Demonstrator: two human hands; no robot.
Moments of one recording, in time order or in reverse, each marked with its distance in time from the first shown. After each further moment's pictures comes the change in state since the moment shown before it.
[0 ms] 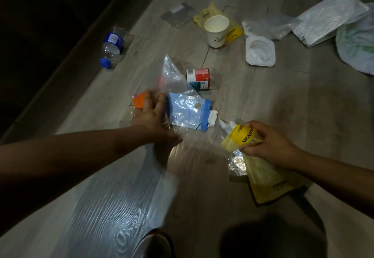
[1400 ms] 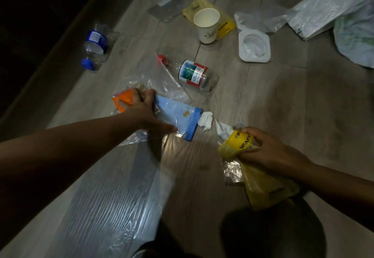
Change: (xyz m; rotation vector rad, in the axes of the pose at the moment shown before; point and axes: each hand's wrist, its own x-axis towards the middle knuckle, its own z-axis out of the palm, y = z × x) left_hand 0.071 -0.008 0.003 -0.052 -0.188 -0.125; right_hand -0.001 0.002 -0.002 -0.028 -0.042 0.129
